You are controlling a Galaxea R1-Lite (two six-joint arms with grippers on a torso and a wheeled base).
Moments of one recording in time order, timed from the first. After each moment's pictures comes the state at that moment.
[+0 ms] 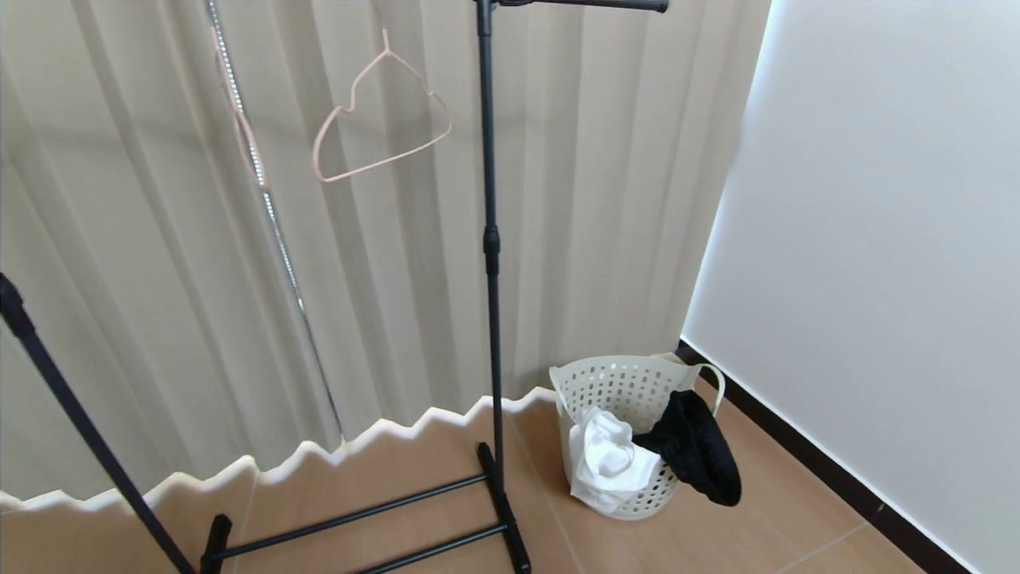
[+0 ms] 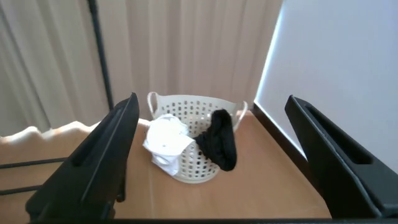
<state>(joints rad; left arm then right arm) 0.00 0.00 0.00 -0.03 0.07 0.00 0.00 0.00 0.00 -0.06 0.08 -0.01</state>
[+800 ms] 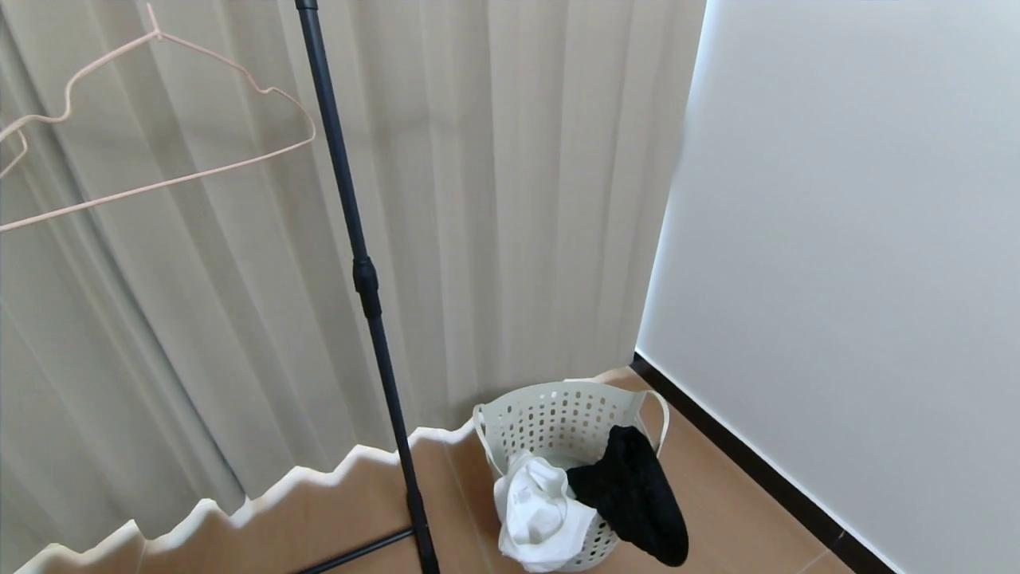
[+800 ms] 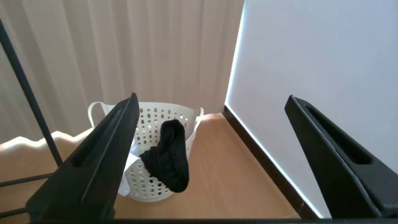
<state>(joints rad) 0.00 0.00 0.00 -0.03 0.07 0.00 0.00 0.00 0.00 -0.05 0.08 -0.01</state>
